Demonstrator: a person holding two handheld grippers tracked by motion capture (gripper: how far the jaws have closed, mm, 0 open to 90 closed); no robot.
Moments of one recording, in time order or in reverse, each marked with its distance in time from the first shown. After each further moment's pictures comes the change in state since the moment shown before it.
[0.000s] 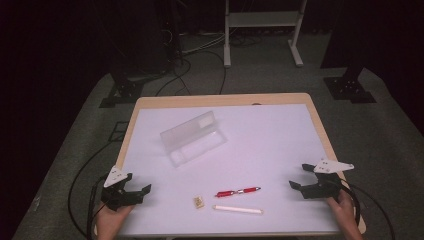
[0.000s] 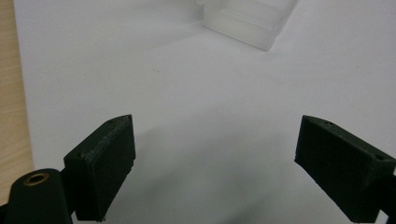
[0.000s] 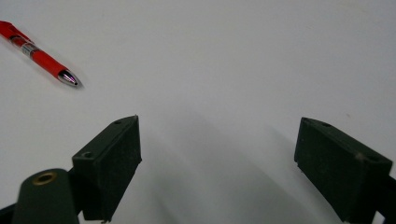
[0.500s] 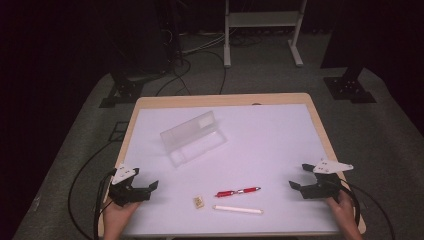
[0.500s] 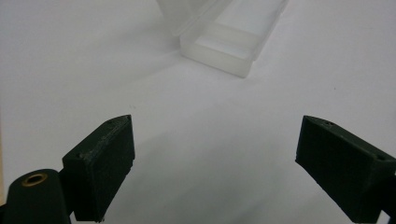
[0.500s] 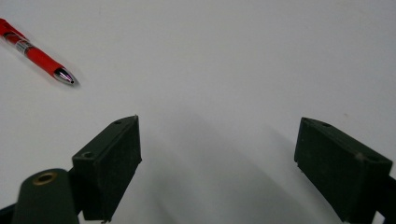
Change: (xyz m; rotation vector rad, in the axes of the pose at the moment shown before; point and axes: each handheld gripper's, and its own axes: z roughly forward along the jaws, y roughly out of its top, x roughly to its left) left arm -0.017 0.020 0.009 -0.022 -0.012 0.067; right arm 0.001 0.000 0.001 0.002 -0.013 -0.006
